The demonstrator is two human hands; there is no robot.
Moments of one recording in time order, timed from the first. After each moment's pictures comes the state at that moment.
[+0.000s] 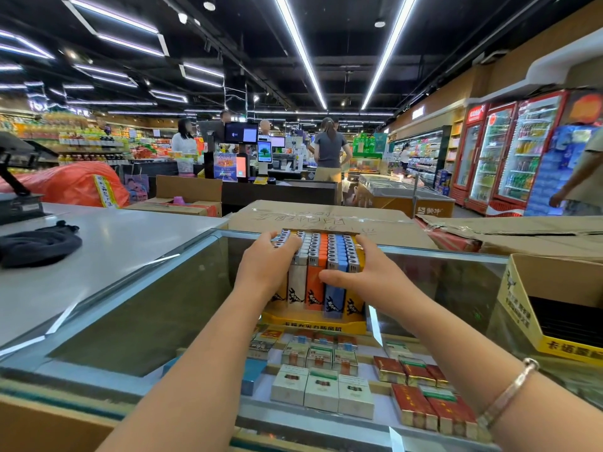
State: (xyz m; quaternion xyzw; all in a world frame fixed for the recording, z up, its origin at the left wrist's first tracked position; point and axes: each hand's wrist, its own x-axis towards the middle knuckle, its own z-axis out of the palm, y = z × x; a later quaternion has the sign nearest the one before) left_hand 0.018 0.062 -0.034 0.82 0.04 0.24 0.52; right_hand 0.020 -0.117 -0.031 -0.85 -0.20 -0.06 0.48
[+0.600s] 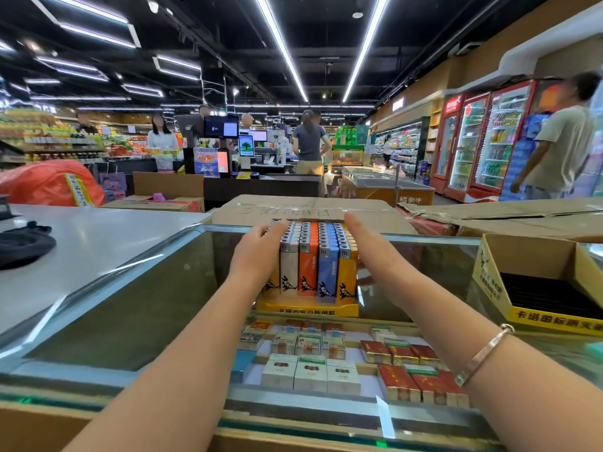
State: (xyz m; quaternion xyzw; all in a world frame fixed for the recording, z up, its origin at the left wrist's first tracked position) left_hand 0.018 0.052 -0.036 0.78 0.02 0.20 0.59; right_hand 0.022 -0.125 -0.023 -0.82 -0.08 -0.04 0.57
